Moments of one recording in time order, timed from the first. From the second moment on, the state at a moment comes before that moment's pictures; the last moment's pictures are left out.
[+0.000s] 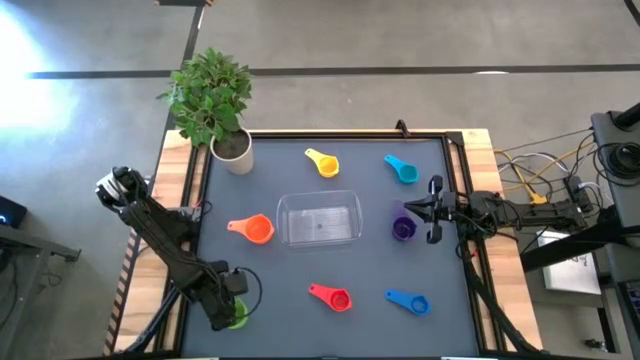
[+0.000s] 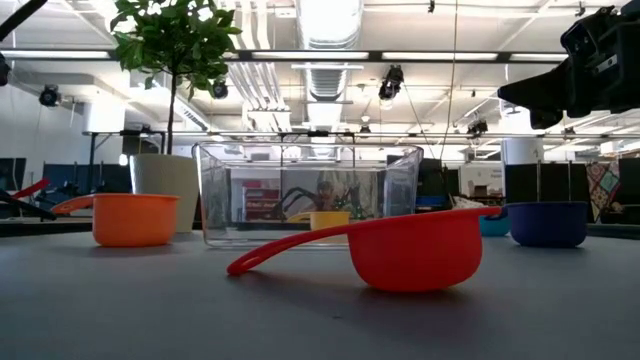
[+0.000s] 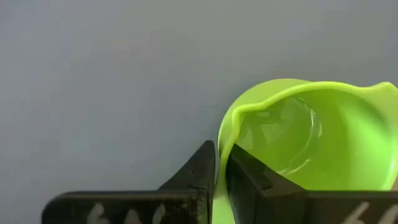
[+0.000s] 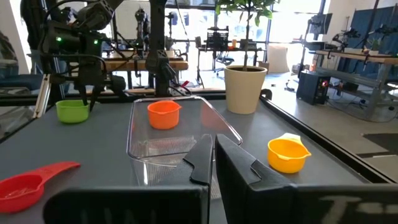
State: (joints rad) left arm -0.88 1.49 0.79 -0.62 -0.01 -1.21; right arm 0.02 0.08 0.02 0.05 0.14 -0.03
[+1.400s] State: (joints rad) left arm -0.33 0.81 0.79 -1.05 -0.26 -0.50; right arm 0.02 0.08 0.02 0.05 0.14 -0.03
